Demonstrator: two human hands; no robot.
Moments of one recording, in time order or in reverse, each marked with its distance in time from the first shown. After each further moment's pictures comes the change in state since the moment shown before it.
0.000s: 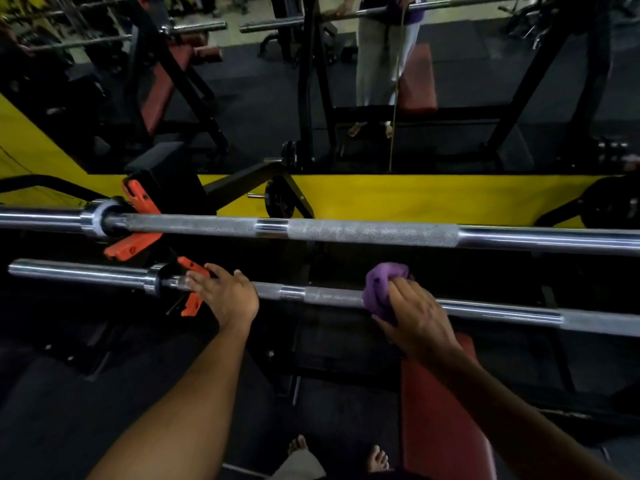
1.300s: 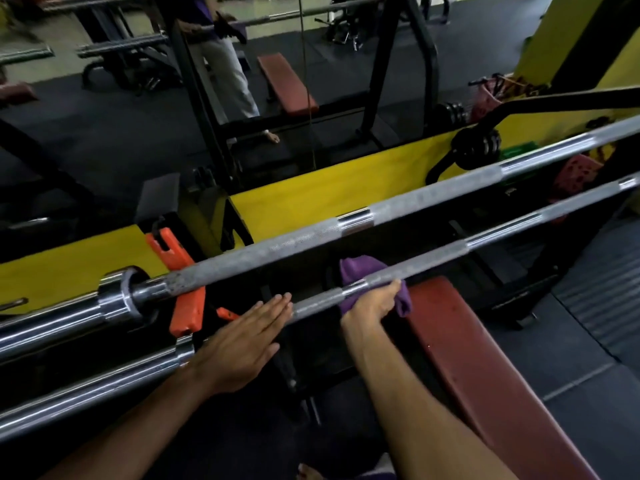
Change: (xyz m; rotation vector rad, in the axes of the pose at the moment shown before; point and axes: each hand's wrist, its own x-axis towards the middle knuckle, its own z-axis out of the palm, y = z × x) left_hand 0.142 -0.090 -0.071 0.353 -0.660 1.719; right_hand 0.109 -0.171 0.148 1.429 1.365 1.786
